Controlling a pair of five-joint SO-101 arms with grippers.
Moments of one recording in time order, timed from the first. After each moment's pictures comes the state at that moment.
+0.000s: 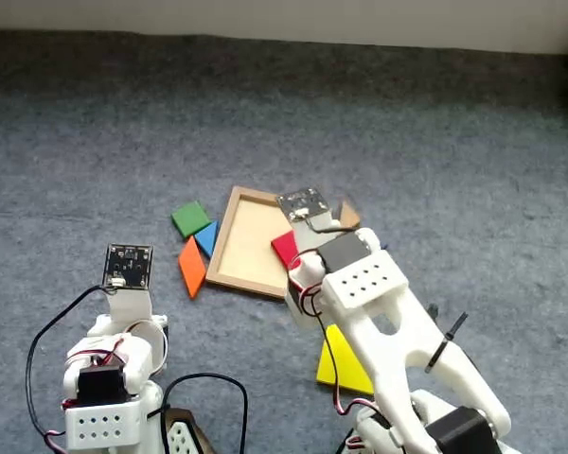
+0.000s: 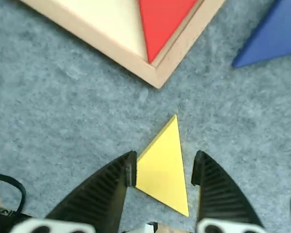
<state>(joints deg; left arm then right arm) -12.0 -102.2 96.0 74.6 -1.0 -35.2 -24.1 39.5 80.3 -1.9</state>
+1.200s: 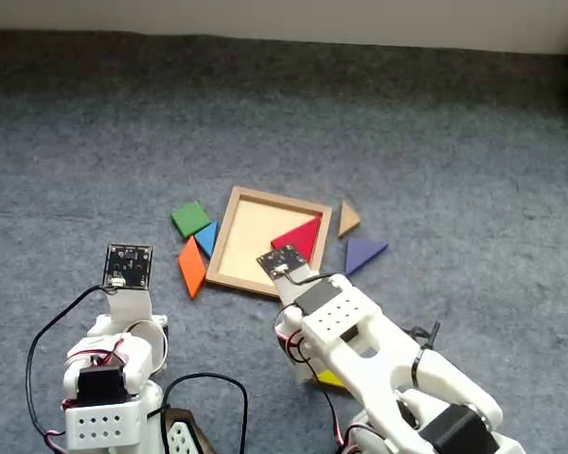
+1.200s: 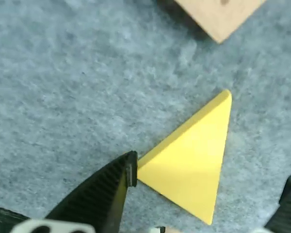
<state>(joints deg) -12.0 -102.2 96.0 74.6 -1.0 -45.0 -22.3 58.3 67.3 -4.5</state>
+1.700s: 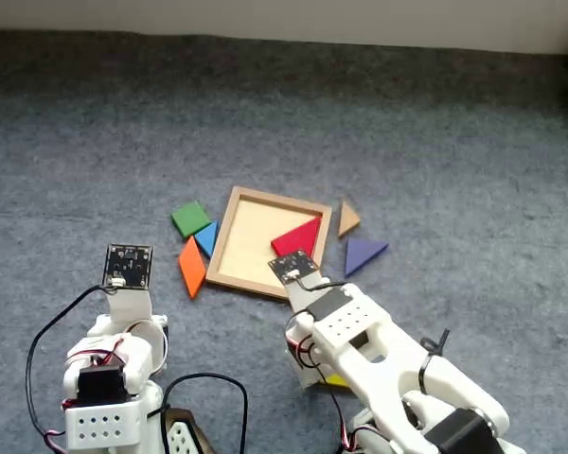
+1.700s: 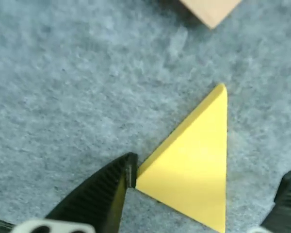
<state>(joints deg) -12.0 -102.2 96.0 74.6 -1.0 -41.6 -22.8 64.3 61.8 -4.5</state>
